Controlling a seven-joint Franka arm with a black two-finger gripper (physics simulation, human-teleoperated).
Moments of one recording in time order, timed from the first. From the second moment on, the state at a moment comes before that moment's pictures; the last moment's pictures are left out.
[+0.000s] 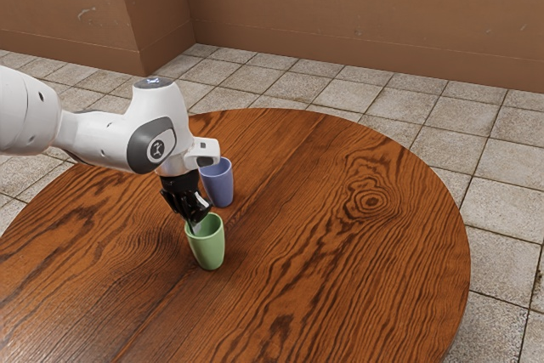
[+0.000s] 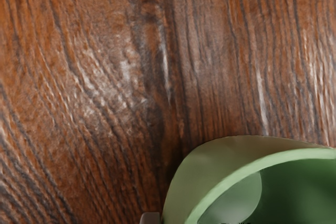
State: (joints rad) arm -0.06 0.19 0.06 -2.13 -0.07 2.30 0.19
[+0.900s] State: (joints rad) arm -0.04 0.18 0.17 -1.62 -0.07 1.82 0.19
